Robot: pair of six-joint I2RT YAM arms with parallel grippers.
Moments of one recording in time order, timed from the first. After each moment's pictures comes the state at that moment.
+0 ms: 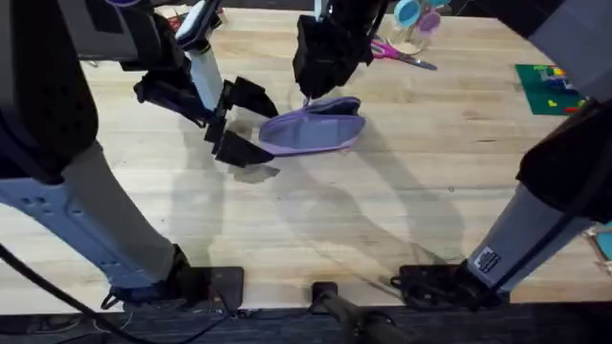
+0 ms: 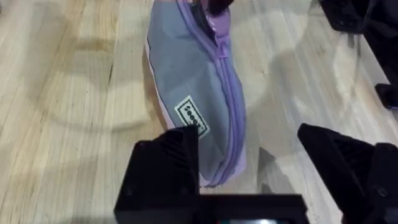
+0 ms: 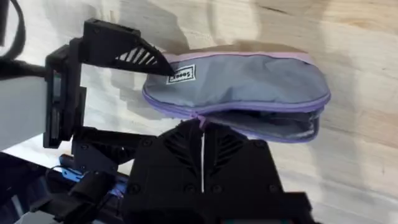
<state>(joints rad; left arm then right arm) 0.08 1.98 1.20 -1.26 1.08 1.85 0.58 2.00 1.98 -1.35 -0.17 0.48</state>
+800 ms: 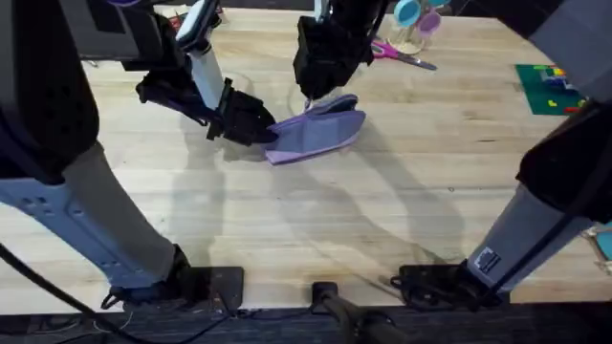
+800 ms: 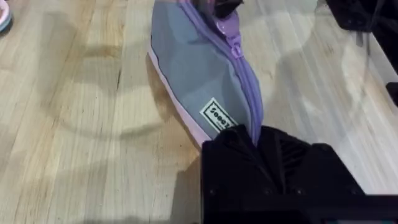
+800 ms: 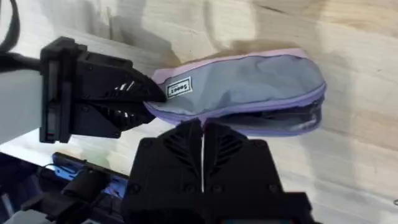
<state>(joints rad) 0.07 1.98 1.20 -1.22 1.10 1.85 0.58 2.00 1.98 -1.36 -0.17 0.46</state>
